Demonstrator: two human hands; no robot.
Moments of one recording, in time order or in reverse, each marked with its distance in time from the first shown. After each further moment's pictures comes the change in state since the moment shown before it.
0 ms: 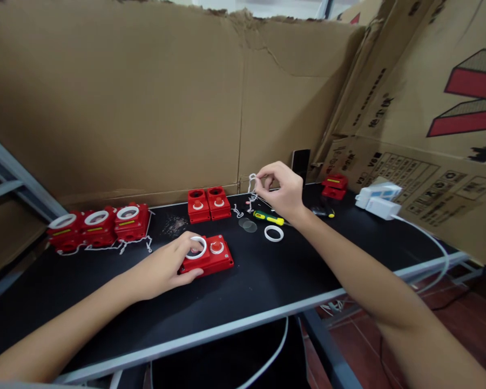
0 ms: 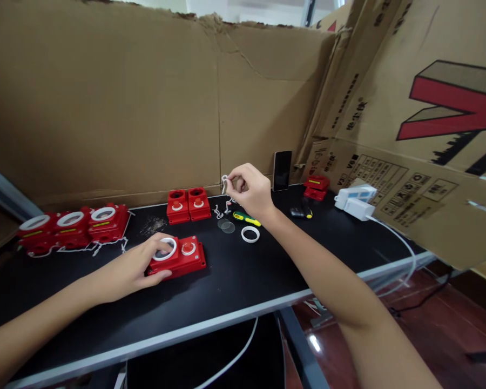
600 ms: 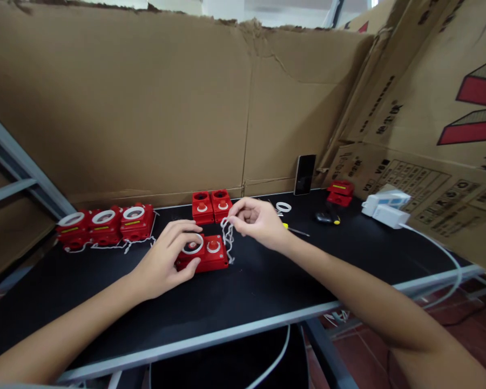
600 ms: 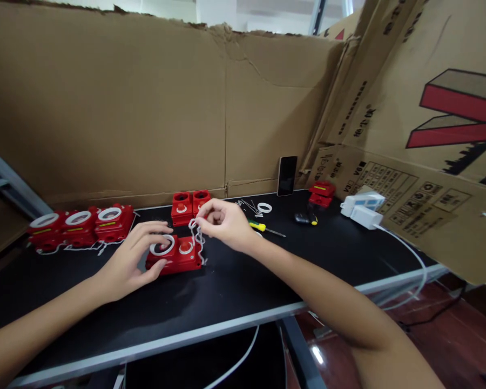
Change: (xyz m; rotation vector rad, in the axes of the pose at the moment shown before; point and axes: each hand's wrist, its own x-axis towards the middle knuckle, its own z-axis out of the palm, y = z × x) left_hand 0.002 0.006 0.001 0.155 0.355 0.134; right_hand -0.038 -0.060 0.033 0.819 -0.395 0.386
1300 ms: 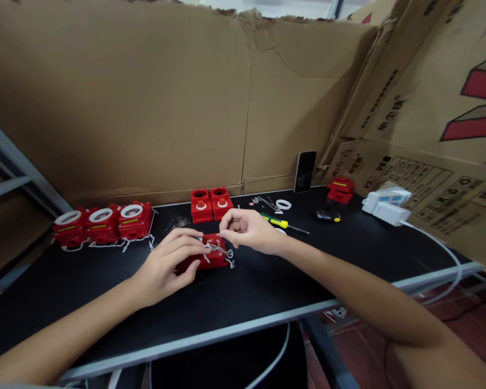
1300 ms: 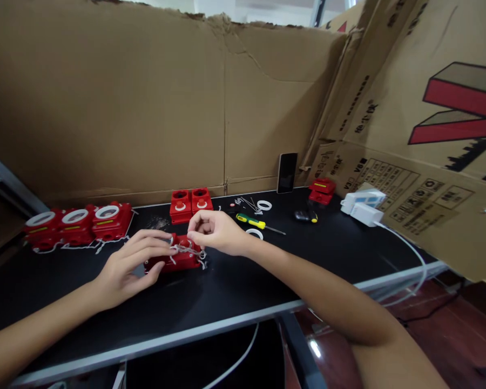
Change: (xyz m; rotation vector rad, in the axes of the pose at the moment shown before) left_hand 0.004 0.012 0.006 -0.117 0.129 0.158; right_hand -0.004 0.010 0.010 0.114 -0.234 0.157
